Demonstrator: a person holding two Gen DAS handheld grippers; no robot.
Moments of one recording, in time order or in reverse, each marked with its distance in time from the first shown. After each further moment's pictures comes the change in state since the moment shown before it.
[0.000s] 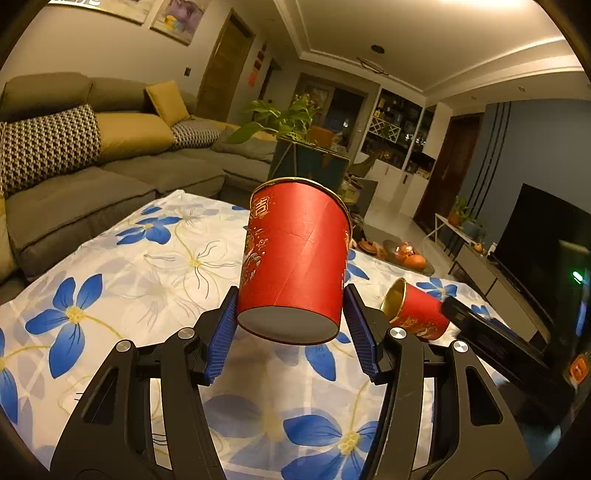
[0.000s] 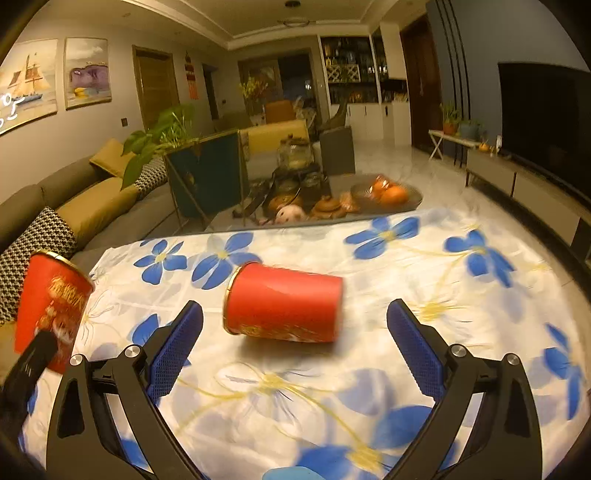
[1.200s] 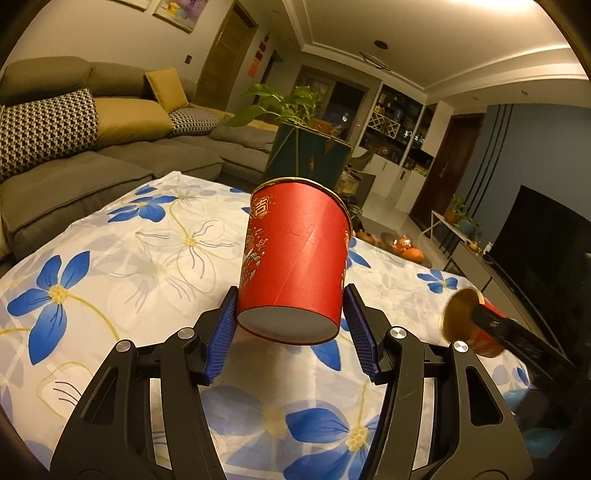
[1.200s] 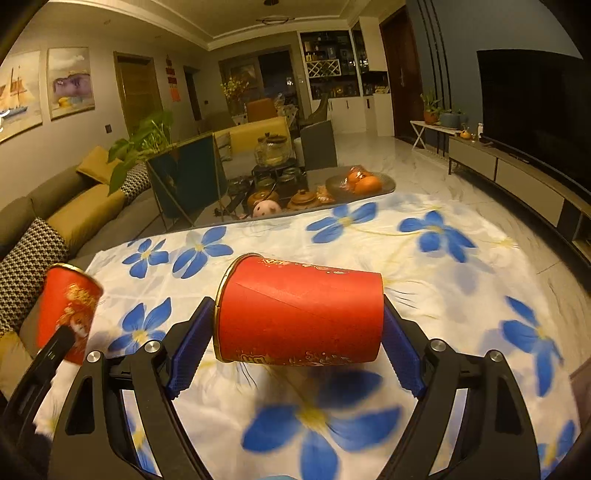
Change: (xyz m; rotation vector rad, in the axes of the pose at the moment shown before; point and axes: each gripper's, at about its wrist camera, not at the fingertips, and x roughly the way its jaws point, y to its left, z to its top) left arm 0.016 0.013 -0.010 -0.035 0.043 -0.031; right arm -0.048 -0.038 -0.015 0.046 -0.003 -0.054
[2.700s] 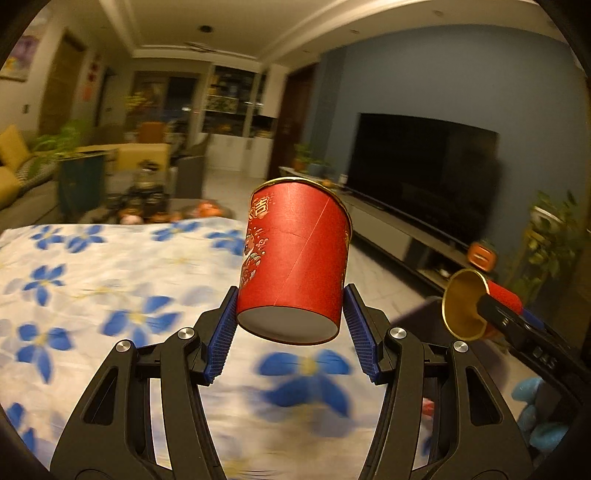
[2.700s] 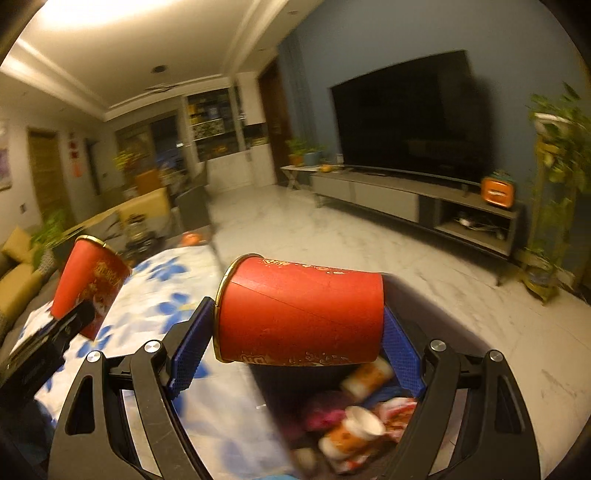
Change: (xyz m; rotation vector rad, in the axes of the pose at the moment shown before) left arm -0.122 -0.277 -0.120 0.393 0.081 -0.532; right arm -0.252 -0.251 -0.079 0.231 -0.223 -0.395
